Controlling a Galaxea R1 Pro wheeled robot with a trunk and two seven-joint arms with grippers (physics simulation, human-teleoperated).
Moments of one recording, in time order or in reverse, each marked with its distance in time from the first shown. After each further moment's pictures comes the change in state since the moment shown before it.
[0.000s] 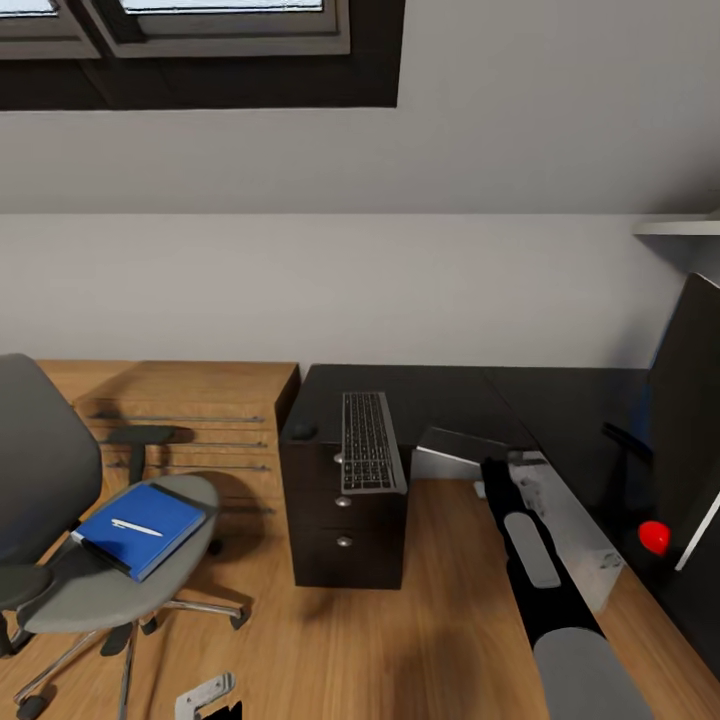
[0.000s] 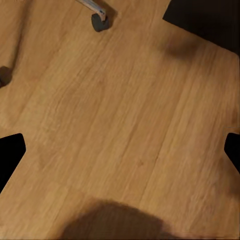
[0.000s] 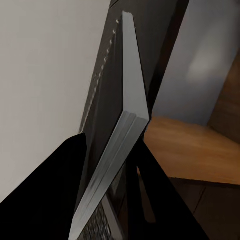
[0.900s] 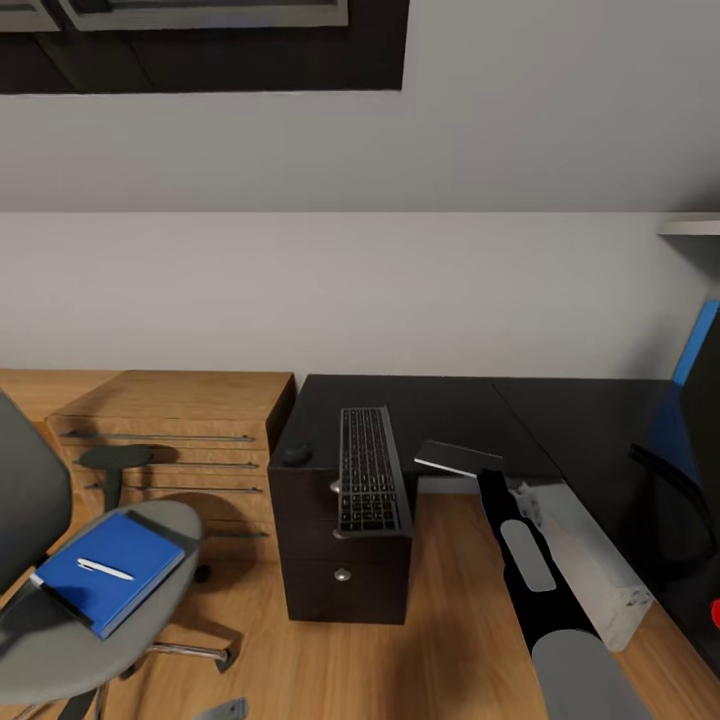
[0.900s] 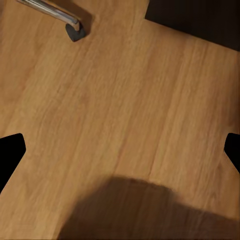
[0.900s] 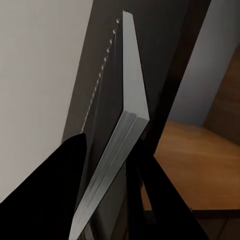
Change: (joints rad) left arm 0.000 -0.015 -0.106 0.052 -0.006 -0.005 0.001; right arm -0.001 -0.002 0.000 0.066 0.009 -0.006 -0.002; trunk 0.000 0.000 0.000
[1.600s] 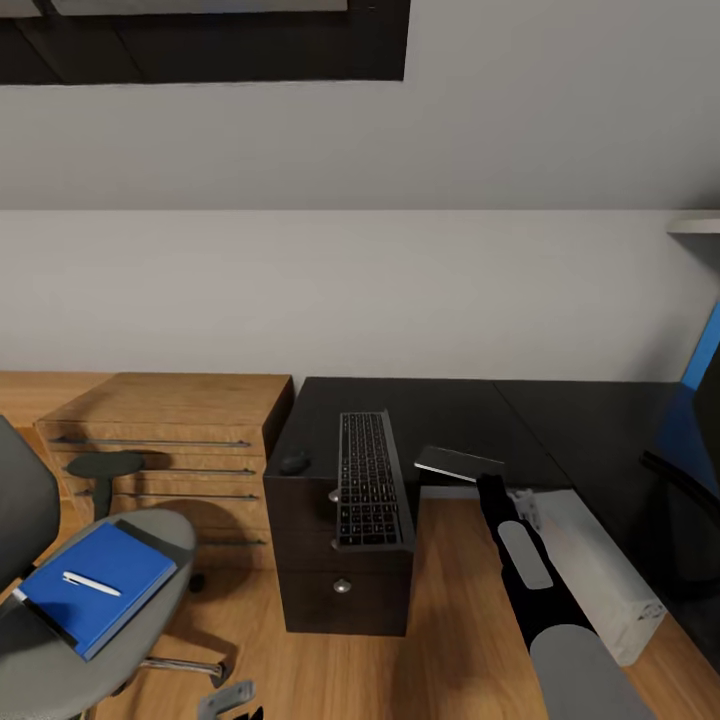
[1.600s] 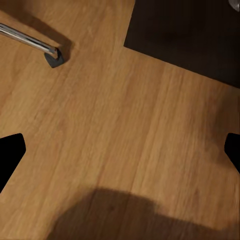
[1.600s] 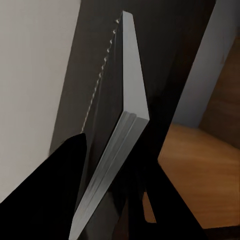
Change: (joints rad) left arm 0.000 0.004 0.007 -0.078 0.003 -0.001 0.001; right arm -0.018 -0.004 -0.001 0.060 0.001 -0.020 0.000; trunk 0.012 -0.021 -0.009
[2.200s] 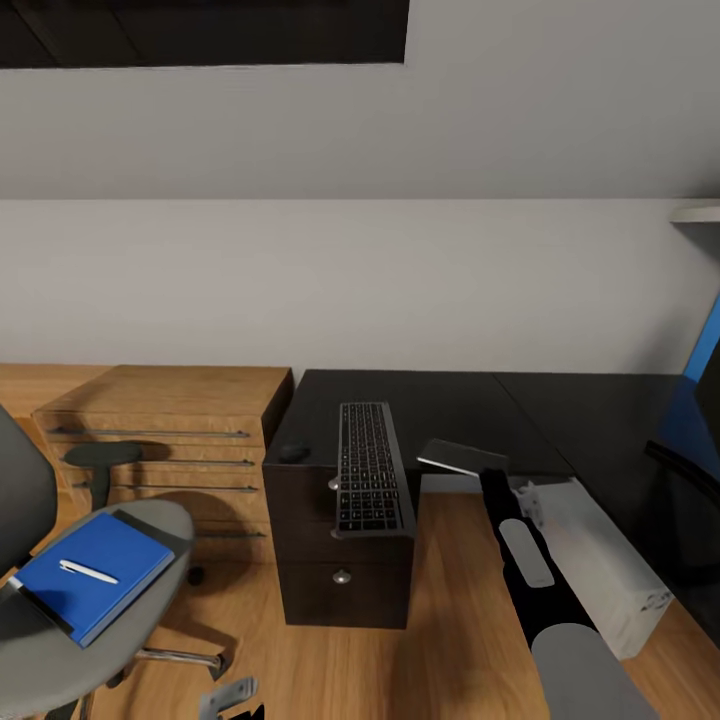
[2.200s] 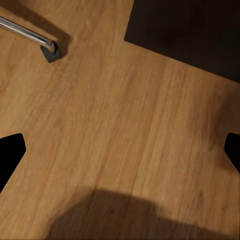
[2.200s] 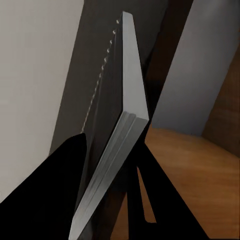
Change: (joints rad) left arm 0.000 0.000 -0.001 -0.010 0.000 0.000 0.004; right arm -0.002 -0.005 0.002 -0.012 0.005 -0.025 0.023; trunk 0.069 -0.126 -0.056
